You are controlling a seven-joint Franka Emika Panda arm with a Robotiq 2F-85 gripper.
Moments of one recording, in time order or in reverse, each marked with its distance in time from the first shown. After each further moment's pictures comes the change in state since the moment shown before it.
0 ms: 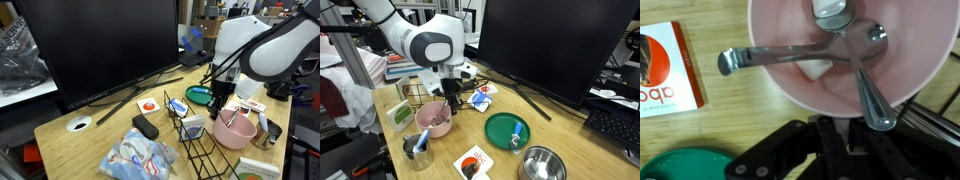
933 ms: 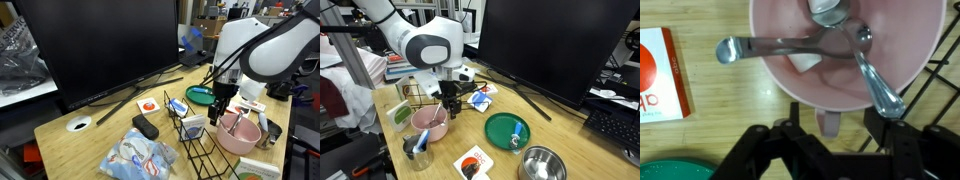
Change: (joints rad) arm -0.001 -0.006 0.010 -0.018 0.079 -0.013 -0.120
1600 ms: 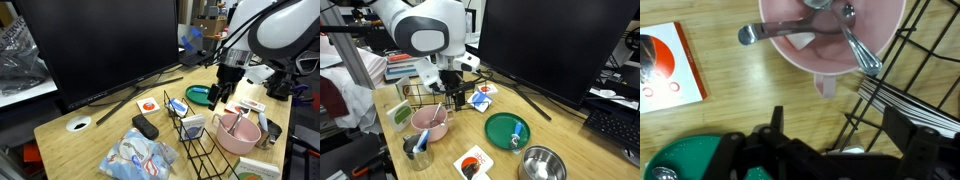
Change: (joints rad) arm -0.029 -0.129 -0.017 -0.032 0.114 -0.007 -0.045
